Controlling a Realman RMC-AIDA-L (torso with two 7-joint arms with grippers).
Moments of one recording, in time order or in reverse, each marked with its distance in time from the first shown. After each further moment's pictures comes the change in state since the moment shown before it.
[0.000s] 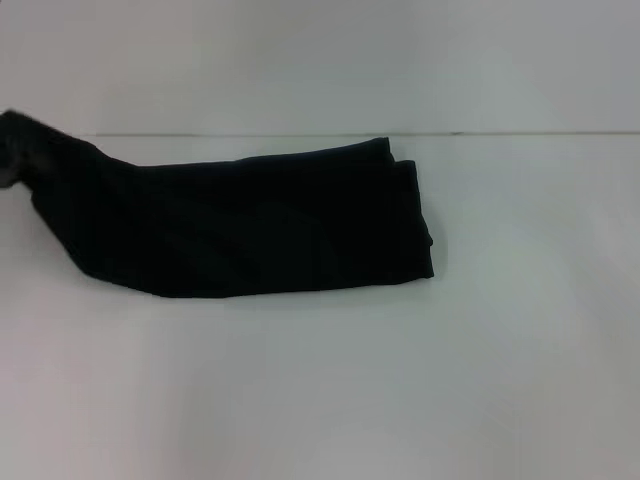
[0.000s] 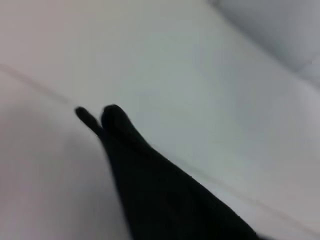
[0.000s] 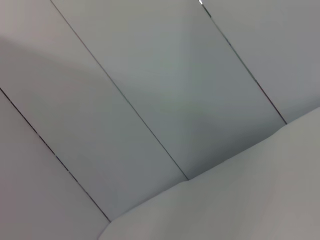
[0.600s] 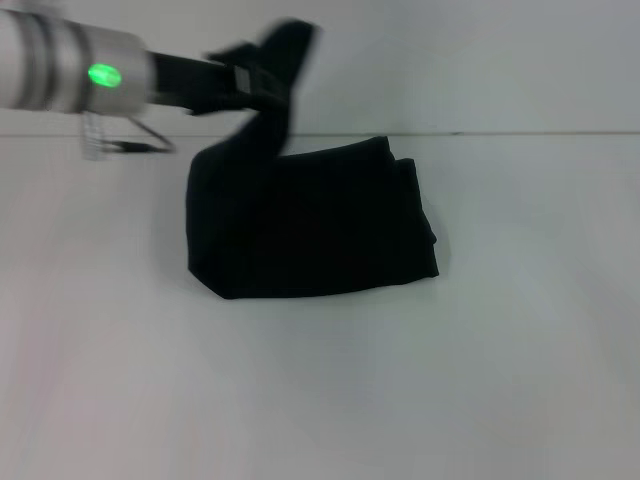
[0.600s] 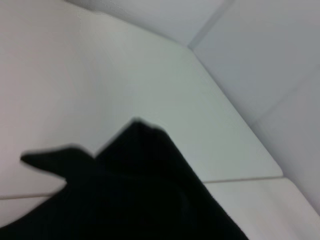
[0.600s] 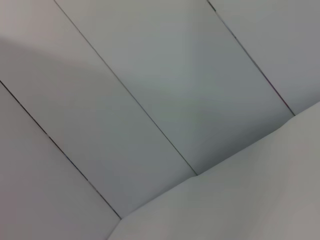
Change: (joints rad) left arm -0.251 -0.123 0.250 0.092 -0.046 0.105 -0.021; right arm -0.010 0.005 0.000 0.001 0.001 -0.032 0.026
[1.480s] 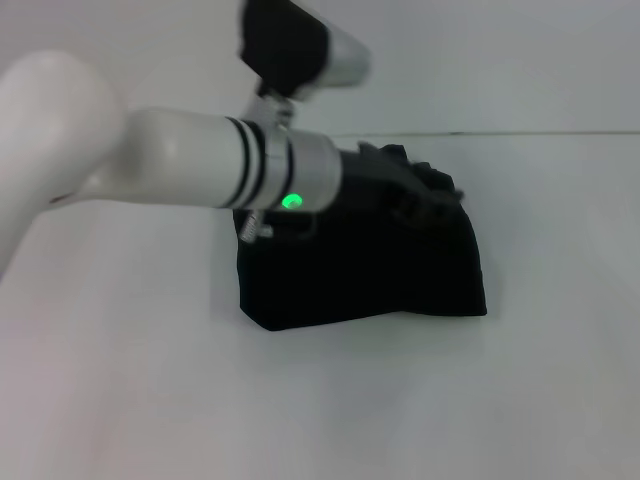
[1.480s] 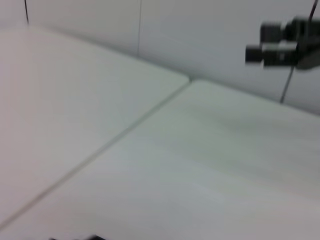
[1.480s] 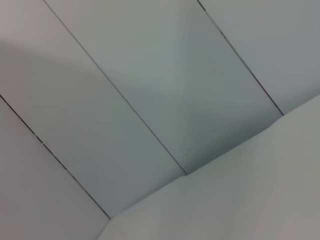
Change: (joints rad) left arm 0.115 -0.056 0.727 0.007 -0.263 -0.415 0.402; right arm 0.014 -0.007 -0.015 0.002 -0.007 0.047 0.017
